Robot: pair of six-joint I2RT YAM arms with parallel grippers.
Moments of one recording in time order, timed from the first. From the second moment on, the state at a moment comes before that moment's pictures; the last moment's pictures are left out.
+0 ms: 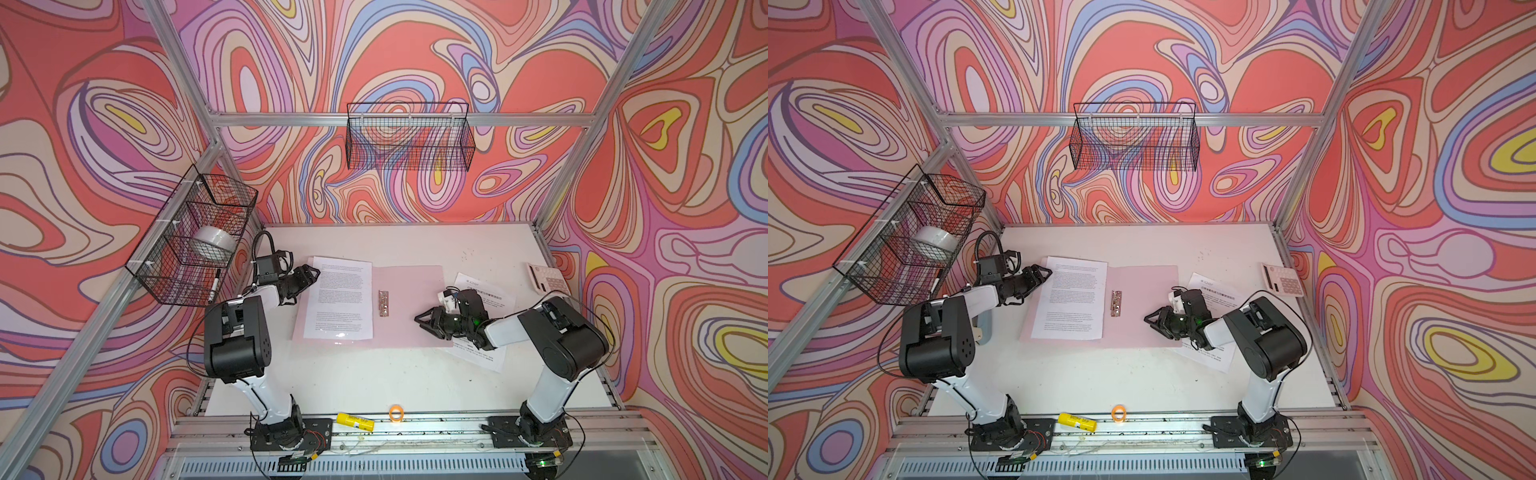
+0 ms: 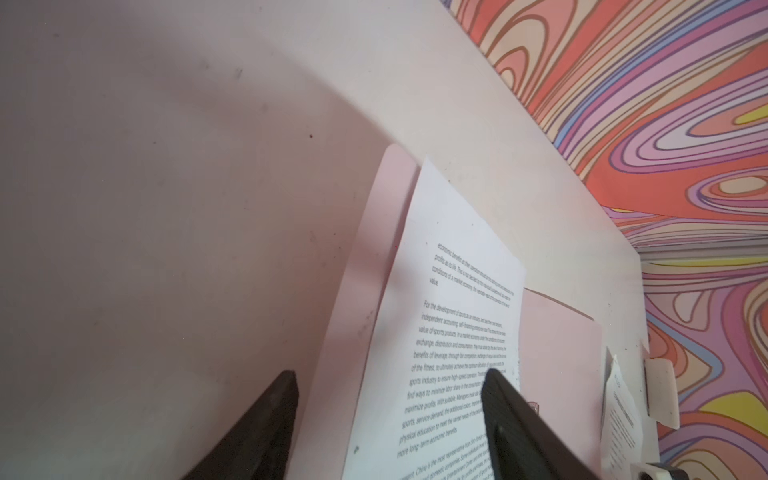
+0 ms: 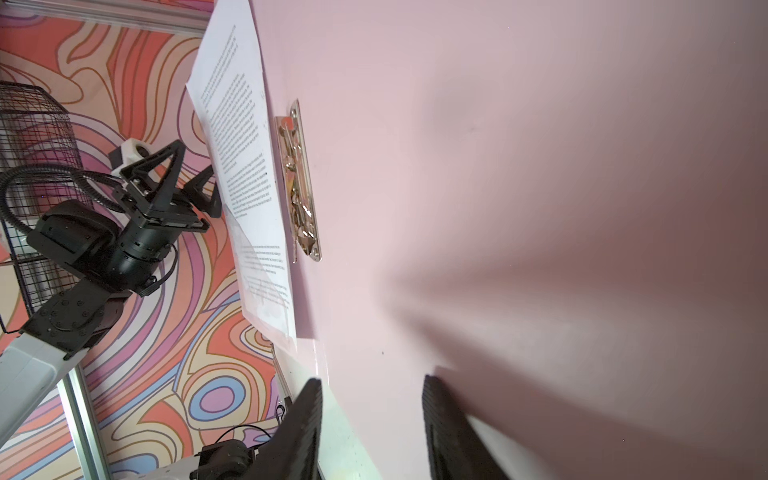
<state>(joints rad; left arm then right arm) 0.22 1.76 0.94 0.06 0.56 -0.48 0.43 1.79 0.59 0.53 -0.64 1.05</state>
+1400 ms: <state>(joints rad) 0.21 1.75 0.76 0.34 0.78 -0.64 0.68 1.86 0.90 0.13 -0.52 0.96</state>
